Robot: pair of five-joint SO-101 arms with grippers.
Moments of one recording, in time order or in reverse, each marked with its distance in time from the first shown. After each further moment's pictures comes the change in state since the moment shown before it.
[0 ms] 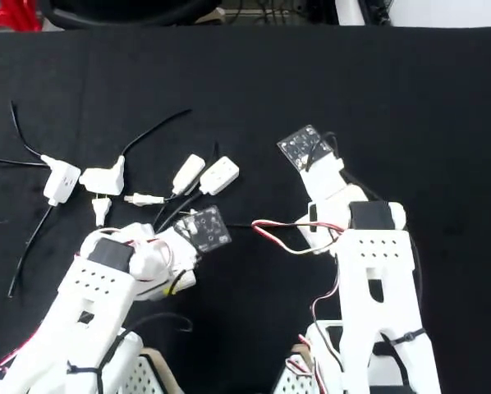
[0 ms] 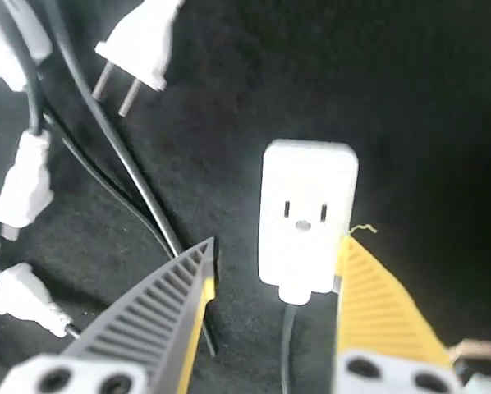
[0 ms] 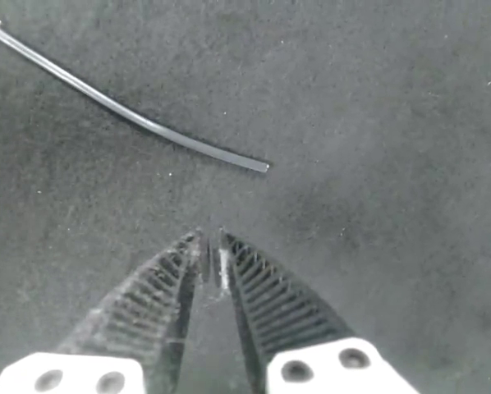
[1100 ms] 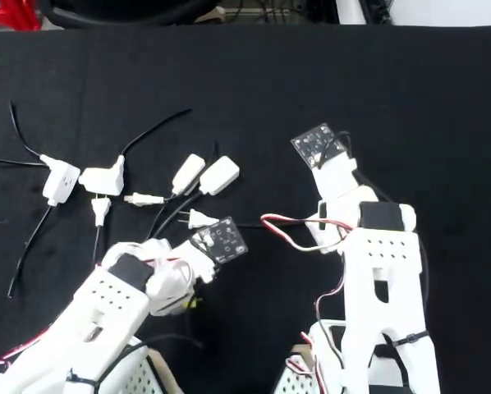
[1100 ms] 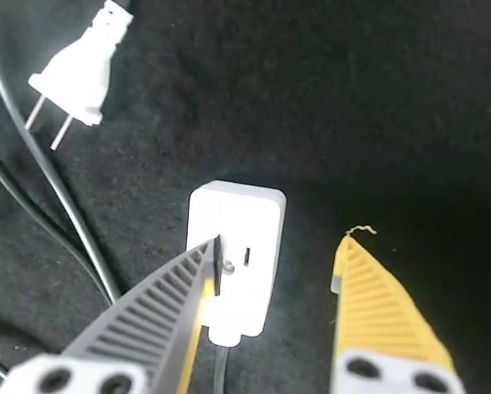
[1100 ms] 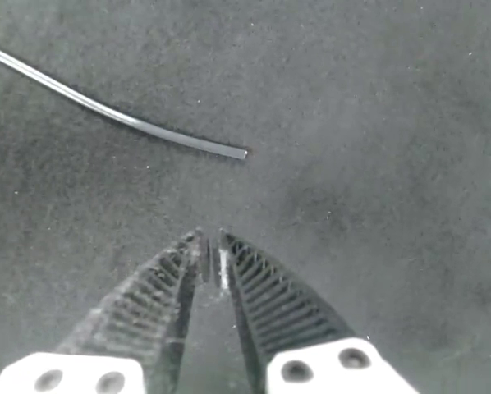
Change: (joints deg) left arm 10.4 -0.3 7.6 -5.2 10.9; right arm 3.7 0.0 0.0 0.0 0.0
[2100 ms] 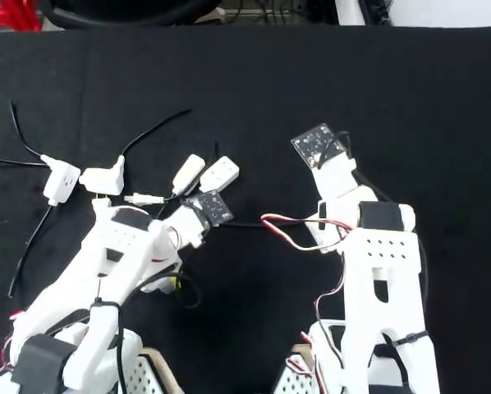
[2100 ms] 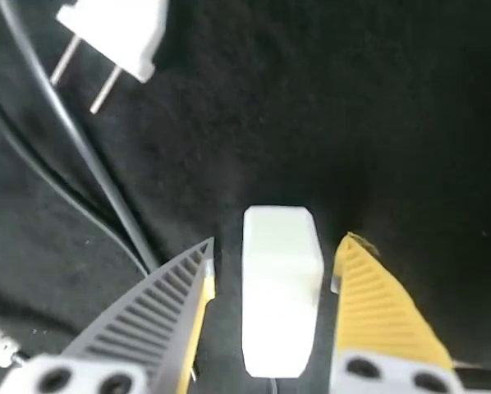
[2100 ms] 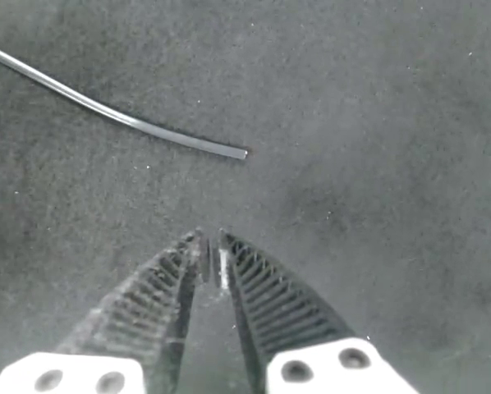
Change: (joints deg) left arm -12.2 25.7 -16.5 1.2 -8.3; right arm 0.0 0.0 0.0 0.0 0.0
